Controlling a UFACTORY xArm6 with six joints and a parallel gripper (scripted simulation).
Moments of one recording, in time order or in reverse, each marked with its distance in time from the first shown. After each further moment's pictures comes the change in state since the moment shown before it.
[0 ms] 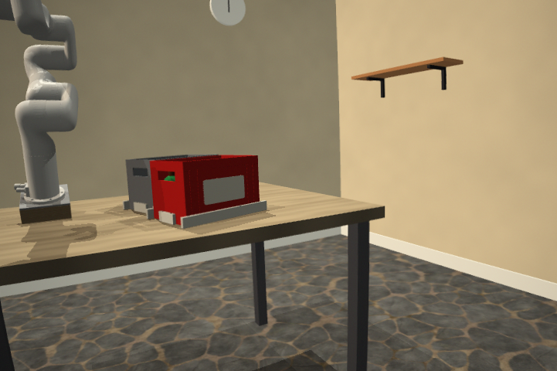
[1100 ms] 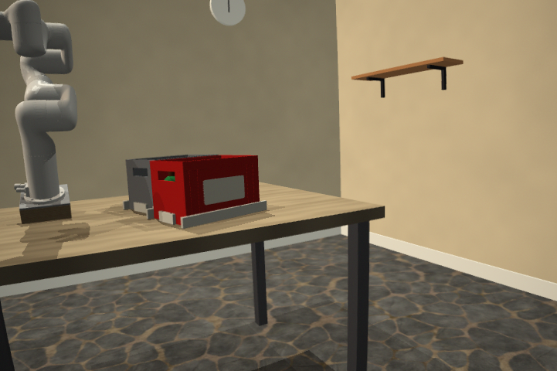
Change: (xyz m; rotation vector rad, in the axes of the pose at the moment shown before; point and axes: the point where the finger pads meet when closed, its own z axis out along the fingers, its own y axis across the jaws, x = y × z) arm 0.051 0.027 0.007 -0.015 0.008 -0.003
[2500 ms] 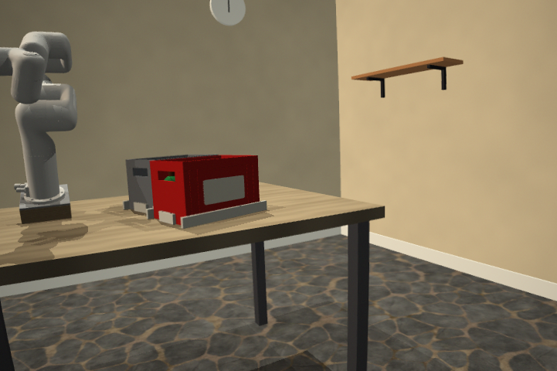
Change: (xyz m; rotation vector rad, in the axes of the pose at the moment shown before) arm 0.085 0.044 0.010 0.003 0.002 0.001
